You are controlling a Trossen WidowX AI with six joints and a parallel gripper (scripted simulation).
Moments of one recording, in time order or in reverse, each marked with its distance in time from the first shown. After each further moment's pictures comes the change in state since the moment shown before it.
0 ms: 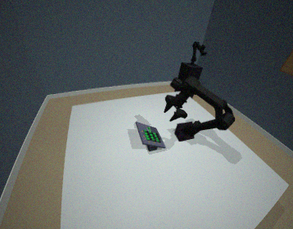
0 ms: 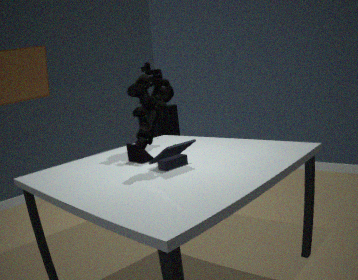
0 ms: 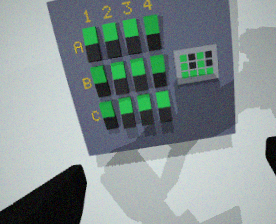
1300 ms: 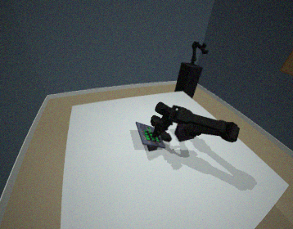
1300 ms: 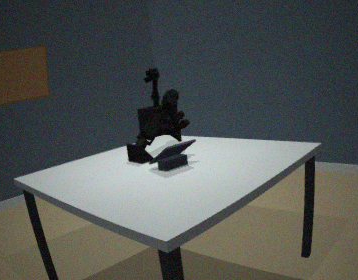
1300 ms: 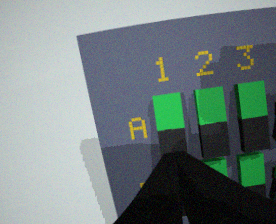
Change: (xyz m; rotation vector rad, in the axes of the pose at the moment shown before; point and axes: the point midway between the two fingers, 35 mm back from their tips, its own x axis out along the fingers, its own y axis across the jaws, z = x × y) arm 0.133 0.062 0.045 -0.022 -0.080 0.009
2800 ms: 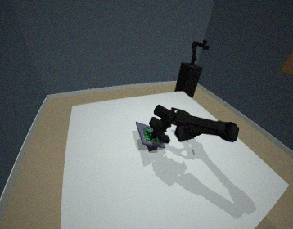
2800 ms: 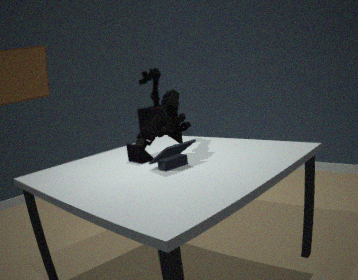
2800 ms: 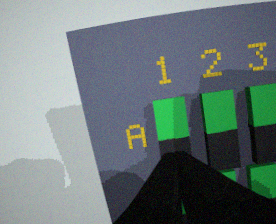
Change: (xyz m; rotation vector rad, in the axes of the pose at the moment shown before) arm 0.014 0.000 -0.001 0.002 0.001 0.001
